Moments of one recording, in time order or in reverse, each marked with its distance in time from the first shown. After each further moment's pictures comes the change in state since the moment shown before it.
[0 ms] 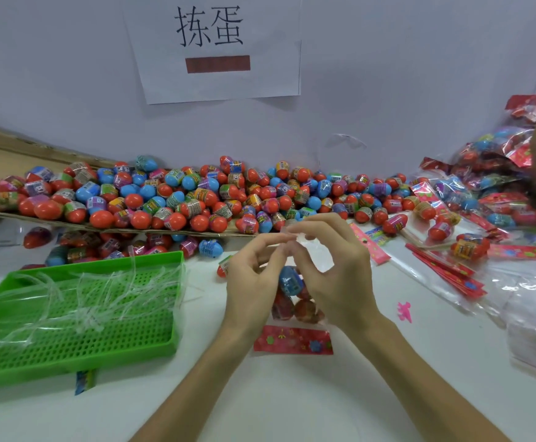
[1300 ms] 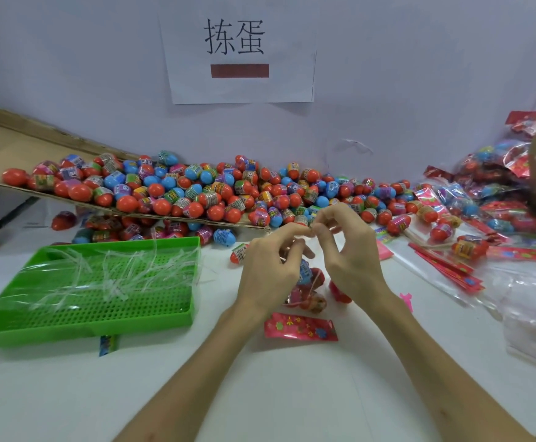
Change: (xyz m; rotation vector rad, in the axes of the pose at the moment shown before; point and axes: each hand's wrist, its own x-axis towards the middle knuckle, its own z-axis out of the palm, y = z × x) left_hand -0.005 0.000 -0.004 0.402 -0.090 0.235; right_hand 0.006 0.003 -0.010 0.065 -0.125 0.102
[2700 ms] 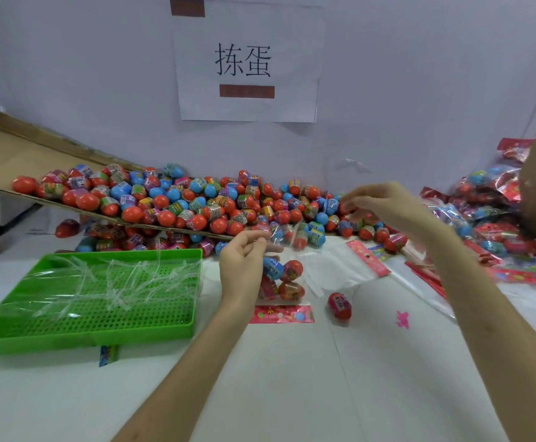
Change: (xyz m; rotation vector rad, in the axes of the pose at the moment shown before) left_hand 0.017 -0.013 -0.018 -0.389 0.279 -0.504; right_hand 0.104 0.047 -0.072 -0.049 -0.392 0.495
